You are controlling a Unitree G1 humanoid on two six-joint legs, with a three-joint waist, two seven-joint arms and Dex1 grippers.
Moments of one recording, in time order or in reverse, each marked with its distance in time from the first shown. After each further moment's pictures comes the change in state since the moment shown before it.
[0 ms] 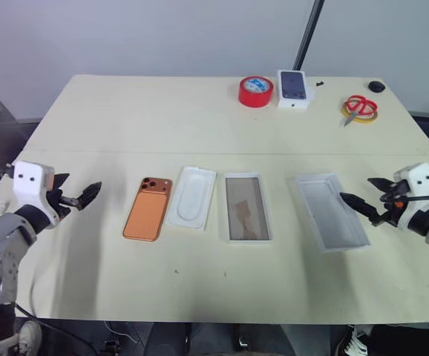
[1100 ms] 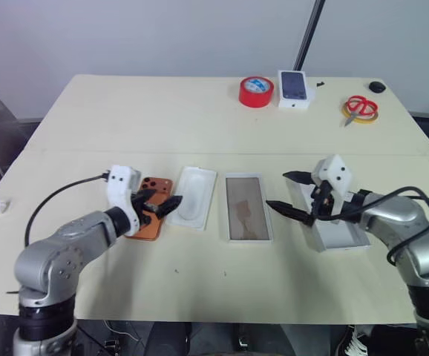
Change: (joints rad) left arm -0.179 -0.300 -0.203 -0.369 -0.334 0.704 0.357; right arm -0.158 0.077 0.356 -0.334 0.043 0.113 0.035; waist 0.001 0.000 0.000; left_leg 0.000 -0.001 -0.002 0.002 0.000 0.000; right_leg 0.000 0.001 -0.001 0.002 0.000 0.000
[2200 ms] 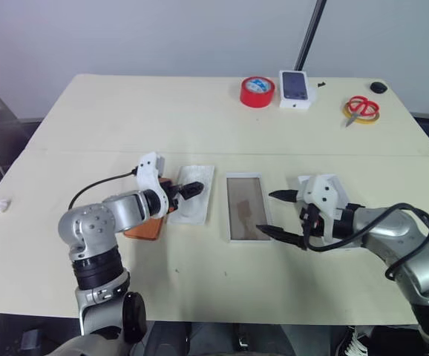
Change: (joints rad) left arm -0.286 -0.307 0.169 0.204 0.067 0.285 0.205; right arm 0.081 -0.044 0.054 -0.154 -0.003 0.035 0.037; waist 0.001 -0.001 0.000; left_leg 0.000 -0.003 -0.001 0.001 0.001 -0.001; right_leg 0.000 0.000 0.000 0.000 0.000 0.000
